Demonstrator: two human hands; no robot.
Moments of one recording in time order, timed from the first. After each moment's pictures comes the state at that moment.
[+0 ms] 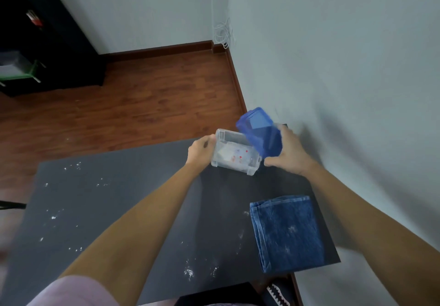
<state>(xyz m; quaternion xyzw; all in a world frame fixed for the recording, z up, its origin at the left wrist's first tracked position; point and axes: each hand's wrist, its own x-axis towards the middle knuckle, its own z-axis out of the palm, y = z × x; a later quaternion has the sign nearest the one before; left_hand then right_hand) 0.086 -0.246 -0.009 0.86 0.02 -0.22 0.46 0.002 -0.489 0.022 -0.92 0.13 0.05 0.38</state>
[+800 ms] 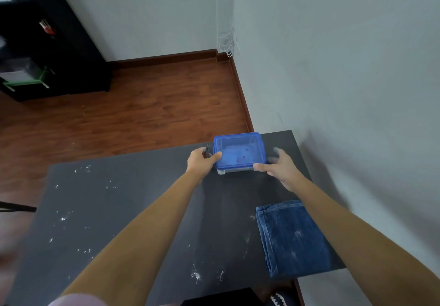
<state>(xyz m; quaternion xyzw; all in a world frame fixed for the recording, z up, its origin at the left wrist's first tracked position) 0.079 -0.225 -0.009 0.80 0.11 -0.26 0.53 -0.001 -0.453 -0.012 -0.70 0.33 0.14 0.62</state>
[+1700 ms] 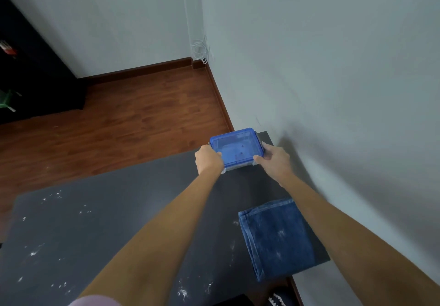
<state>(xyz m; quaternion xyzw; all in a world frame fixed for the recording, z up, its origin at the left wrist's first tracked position) 0.075 -0.322 0.023 0.90 0.10 -0.19 0.39 -0.009 -0.483 0.010 -0.83 0.32 0.00 0.46</state>
